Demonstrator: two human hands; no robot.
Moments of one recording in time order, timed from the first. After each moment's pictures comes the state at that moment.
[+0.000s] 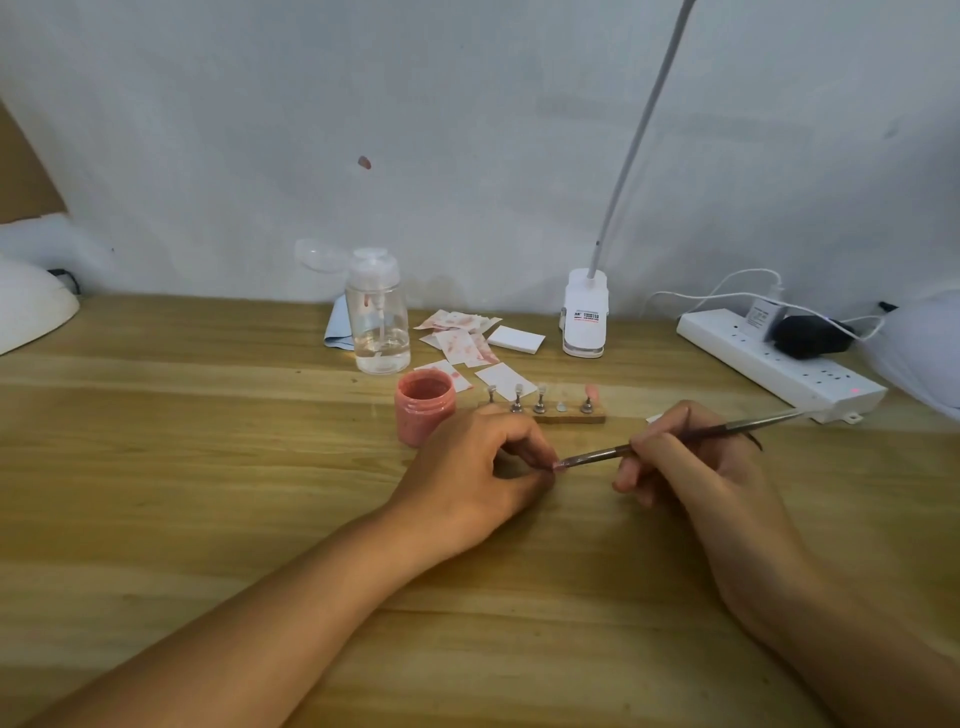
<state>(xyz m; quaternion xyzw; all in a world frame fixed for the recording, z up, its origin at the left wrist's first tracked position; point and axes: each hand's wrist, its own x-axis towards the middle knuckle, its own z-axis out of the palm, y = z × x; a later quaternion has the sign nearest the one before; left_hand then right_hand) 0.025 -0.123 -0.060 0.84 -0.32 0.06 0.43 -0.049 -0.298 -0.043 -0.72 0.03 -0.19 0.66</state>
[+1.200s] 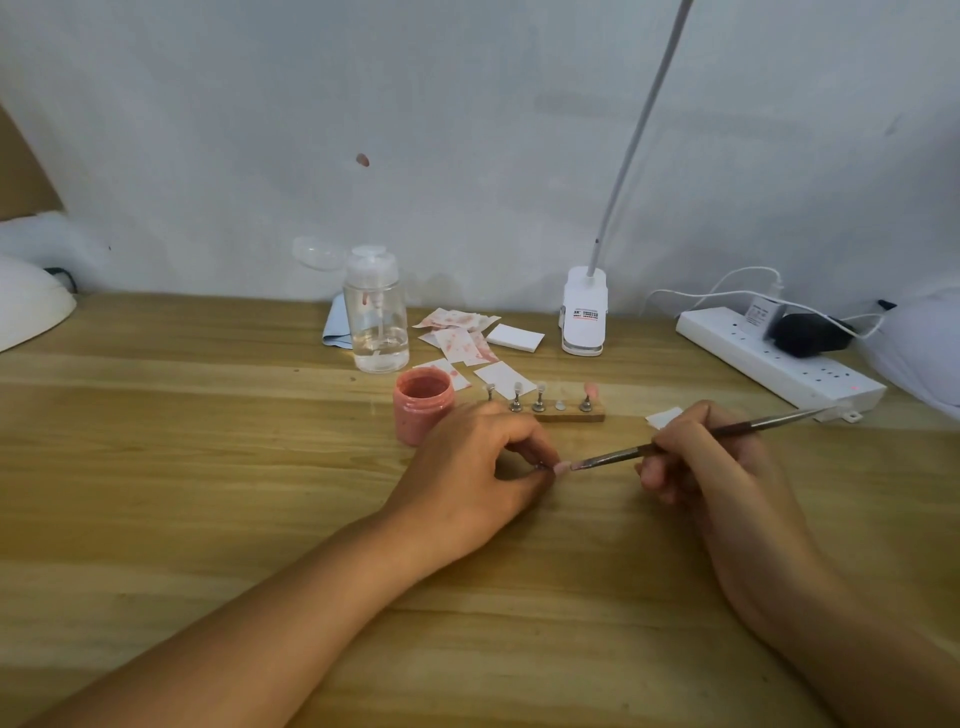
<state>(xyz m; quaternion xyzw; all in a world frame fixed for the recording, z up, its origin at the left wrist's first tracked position) 0.020 -0.121 -0.056 0.85 -0.33 0.08 0.40 -0.049 -0.300 -0.040 -0.70 0.07 -0.21 0.68</state>
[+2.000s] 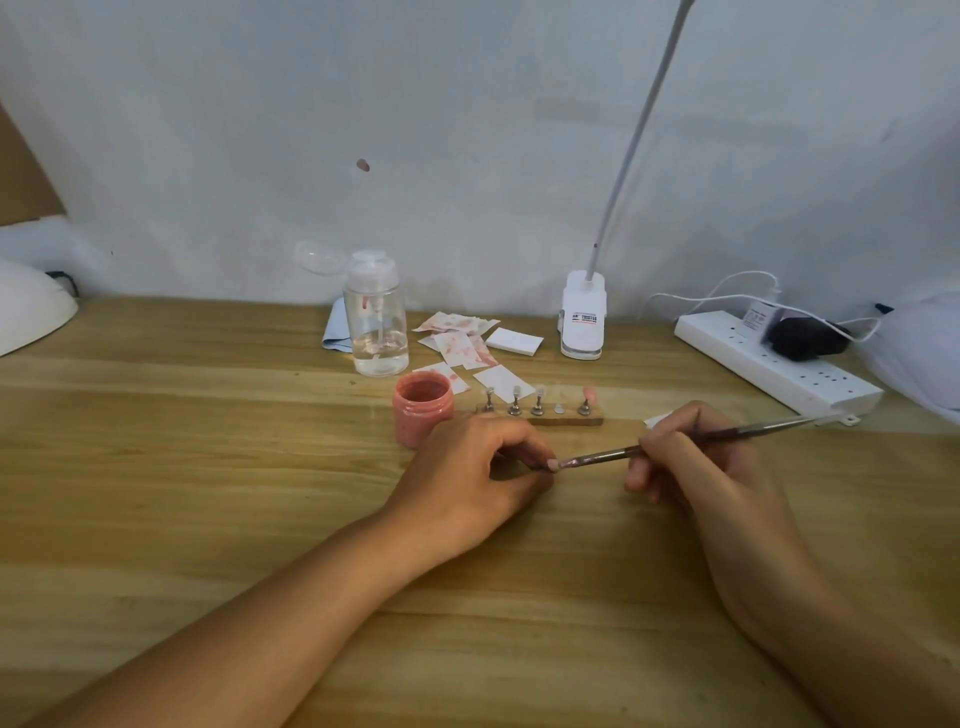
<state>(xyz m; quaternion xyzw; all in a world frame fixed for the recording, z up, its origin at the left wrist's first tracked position) 0.022 -0.123 -0.058 0.84 -0.32 0.05 0.43 -0.051 -0.300 -0.043 -0.71 0.03 -0.21 0.67</state>
